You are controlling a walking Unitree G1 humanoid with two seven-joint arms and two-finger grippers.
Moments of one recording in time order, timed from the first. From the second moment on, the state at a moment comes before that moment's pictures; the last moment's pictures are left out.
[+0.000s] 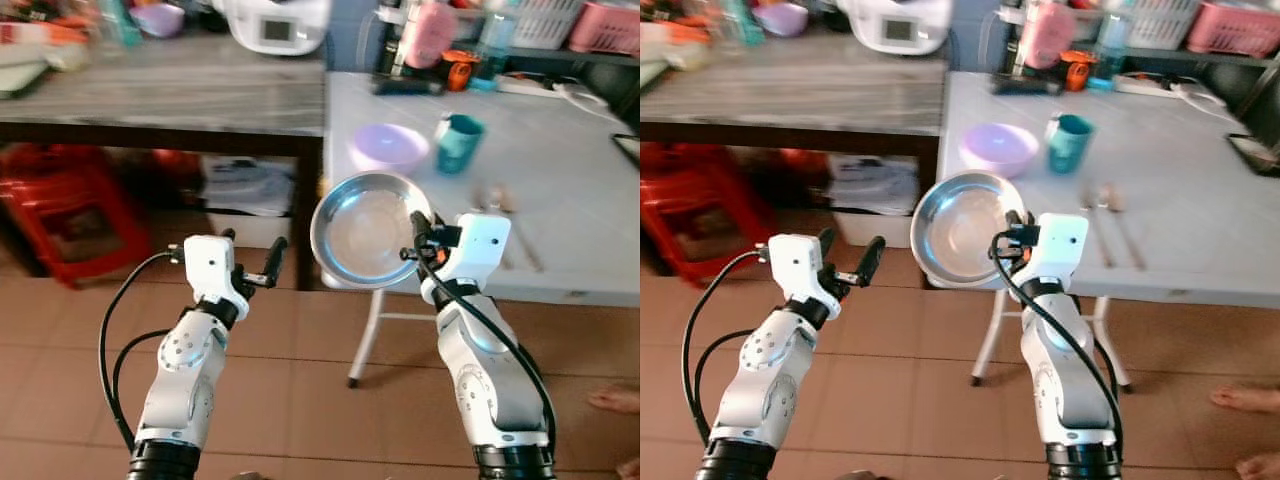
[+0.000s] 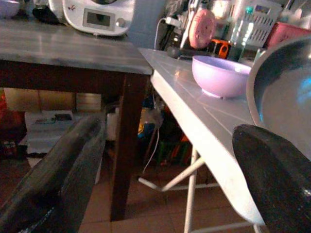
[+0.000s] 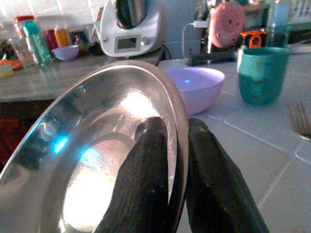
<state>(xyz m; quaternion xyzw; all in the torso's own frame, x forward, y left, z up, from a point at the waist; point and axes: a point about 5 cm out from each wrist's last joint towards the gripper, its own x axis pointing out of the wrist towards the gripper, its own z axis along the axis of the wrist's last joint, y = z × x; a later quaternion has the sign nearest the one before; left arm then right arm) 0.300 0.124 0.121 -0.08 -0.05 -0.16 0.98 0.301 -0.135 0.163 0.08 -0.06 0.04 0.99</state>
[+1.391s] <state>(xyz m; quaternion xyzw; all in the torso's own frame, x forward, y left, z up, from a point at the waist) 0.304 0.118 0.120 -0.05 -0.05 -0.16 0.98 0.298 -0.140 0.162 0.06 -0.07 0.03 1.00</state>
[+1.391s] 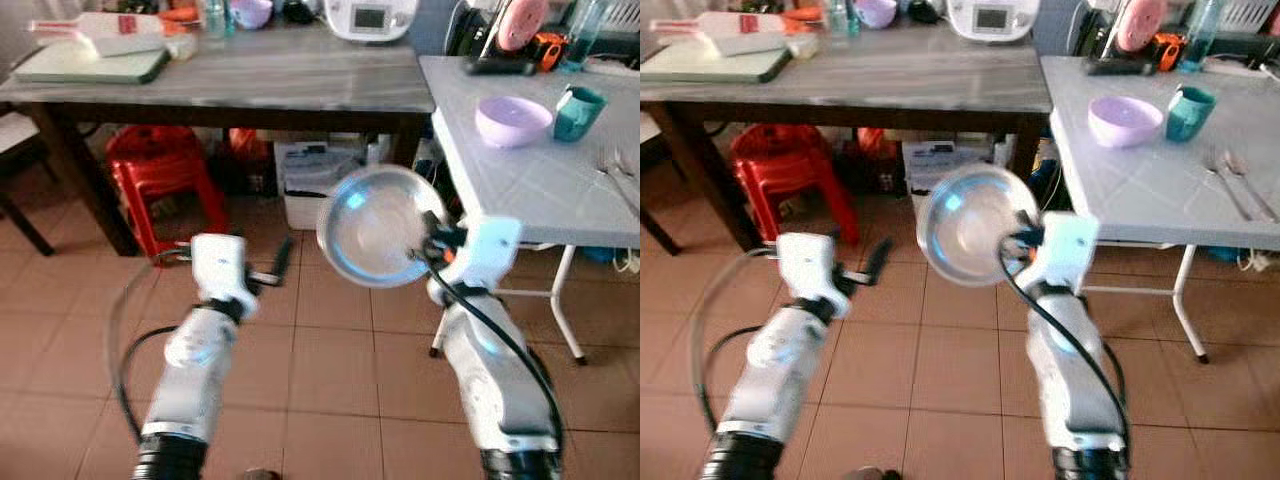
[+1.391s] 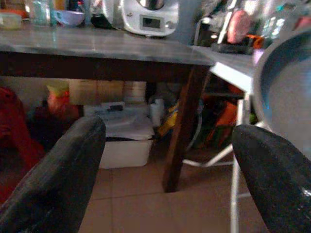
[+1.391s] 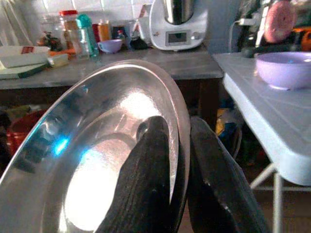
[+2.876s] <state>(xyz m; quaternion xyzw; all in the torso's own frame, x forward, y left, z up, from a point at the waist) 0.305 0.123 0.119 -0.05 -0.04 -0.16 0.98 0.299 -0.129 0.164 0.06 -0.08 0.05 0.99</state>
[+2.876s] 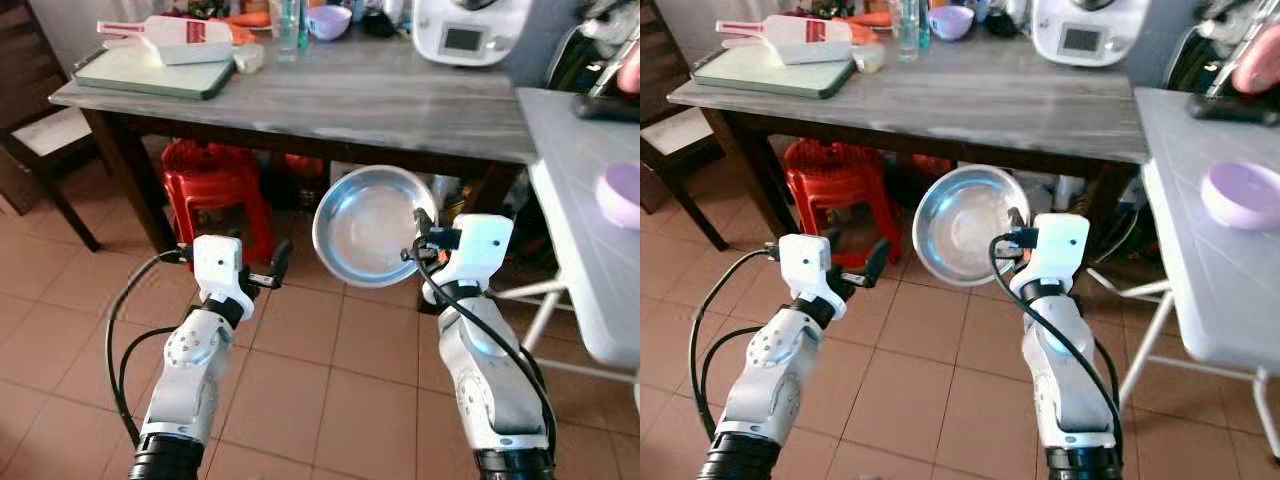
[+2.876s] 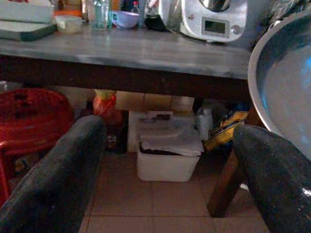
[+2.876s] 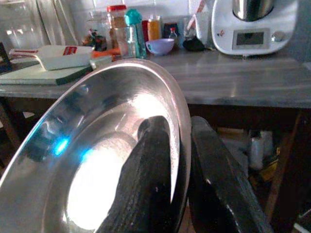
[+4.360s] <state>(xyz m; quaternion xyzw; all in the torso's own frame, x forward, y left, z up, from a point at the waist) 0.296 0.132 0.113 -0.03 -0.03 -0.16 0.99 0.294 -0.142 0.161 0.07 -0.08 0.02 0.99</state>
